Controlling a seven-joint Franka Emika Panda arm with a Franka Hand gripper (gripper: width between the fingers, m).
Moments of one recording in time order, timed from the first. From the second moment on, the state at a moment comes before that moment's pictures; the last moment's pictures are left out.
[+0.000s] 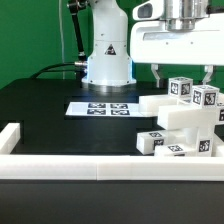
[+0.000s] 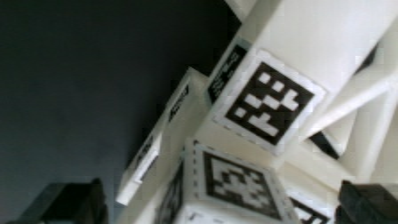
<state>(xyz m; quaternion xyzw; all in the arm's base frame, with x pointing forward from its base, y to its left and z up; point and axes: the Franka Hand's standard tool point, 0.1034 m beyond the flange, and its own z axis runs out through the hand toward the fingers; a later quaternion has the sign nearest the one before) 0.539 0.099 0.110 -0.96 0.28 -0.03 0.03</state>
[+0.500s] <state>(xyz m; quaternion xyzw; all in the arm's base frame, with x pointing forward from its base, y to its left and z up) 0.540 0.101 0.115 -1.00 0.08 -0.04 0.03</state>
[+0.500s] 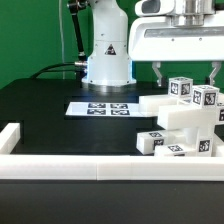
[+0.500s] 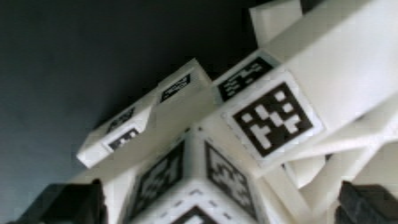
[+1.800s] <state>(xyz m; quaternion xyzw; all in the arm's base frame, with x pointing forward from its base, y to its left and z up) 0.541 0.097 0.116 -0.99 -0.13 -0.05 0.00</state>
